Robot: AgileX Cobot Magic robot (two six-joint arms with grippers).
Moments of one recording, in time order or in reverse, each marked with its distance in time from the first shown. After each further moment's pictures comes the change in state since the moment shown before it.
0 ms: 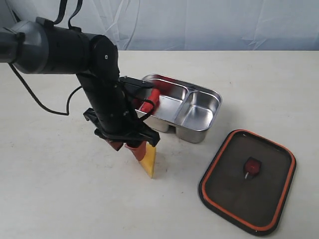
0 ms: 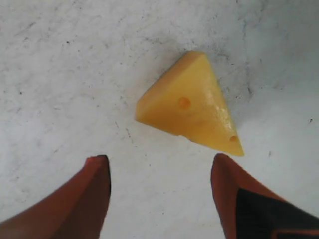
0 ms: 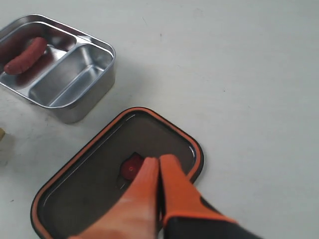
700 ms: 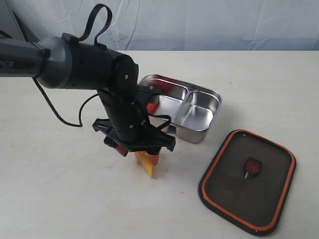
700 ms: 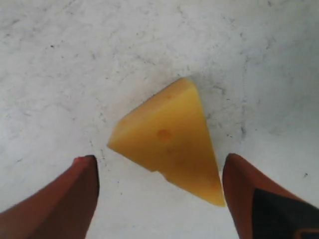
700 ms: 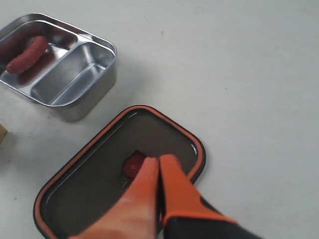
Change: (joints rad) left arm -0.088 0.052 0.000 0.095 -0.093 -0.306; right arm 0.000 0.000 0.000 0.010 0.000 0.000
